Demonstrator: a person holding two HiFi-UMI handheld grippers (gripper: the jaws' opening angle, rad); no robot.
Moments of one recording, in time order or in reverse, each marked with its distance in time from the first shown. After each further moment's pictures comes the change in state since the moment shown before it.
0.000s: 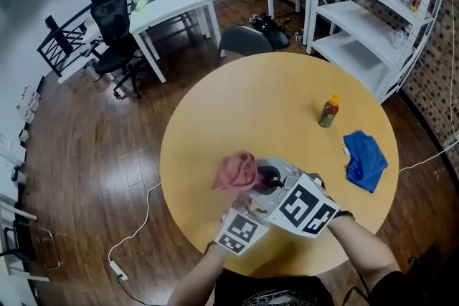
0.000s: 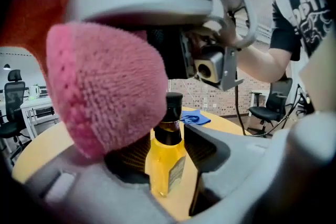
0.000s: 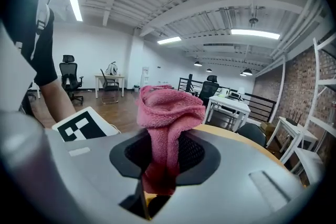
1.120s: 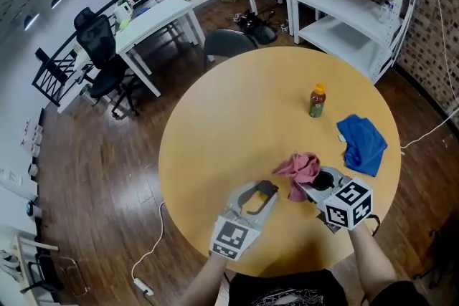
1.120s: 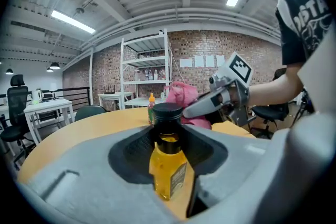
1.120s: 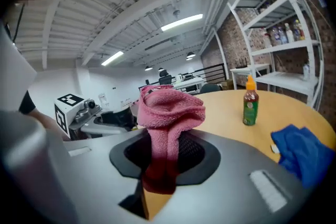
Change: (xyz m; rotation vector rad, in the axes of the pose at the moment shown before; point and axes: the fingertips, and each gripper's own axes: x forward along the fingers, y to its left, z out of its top) left arm -0.009 0.011 0.014 0.018 -0.014 0.034; right arm -0.092 -0.055 -0.155 0.632 -0.090 -0.316
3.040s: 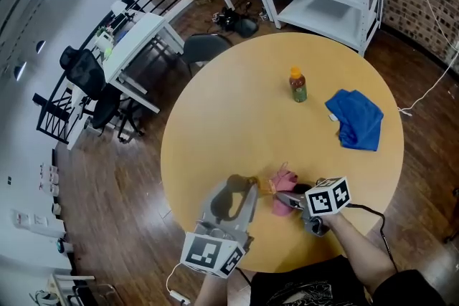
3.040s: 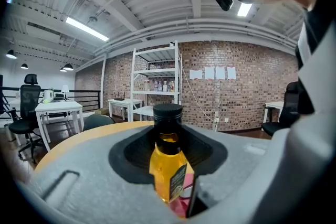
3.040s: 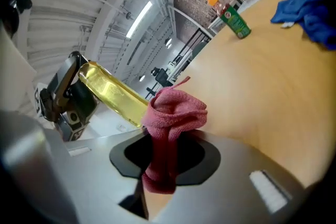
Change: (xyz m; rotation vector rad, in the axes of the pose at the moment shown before) left arm -0.028 0.000 0.095 -0.099 -0.083 0.109; right arm 0.041 0.015 -0.106 0.561 0.060 0.183
